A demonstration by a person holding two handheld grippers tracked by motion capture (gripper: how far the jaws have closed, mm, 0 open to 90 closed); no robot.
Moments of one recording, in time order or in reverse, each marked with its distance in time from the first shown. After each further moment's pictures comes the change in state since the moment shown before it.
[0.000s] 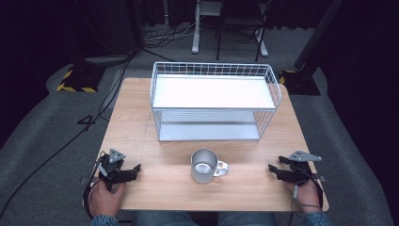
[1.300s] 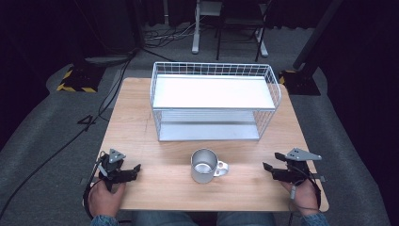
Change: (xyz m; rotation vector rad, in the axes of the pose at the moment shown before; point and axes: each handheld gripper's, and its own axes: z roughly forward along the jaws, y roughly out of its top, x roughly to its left) left arm 0.000 0.000 0.000 -0.001 0.001 0.000; right arm 0.032 0.032 -0.020 -0.066 0.039 -0.039
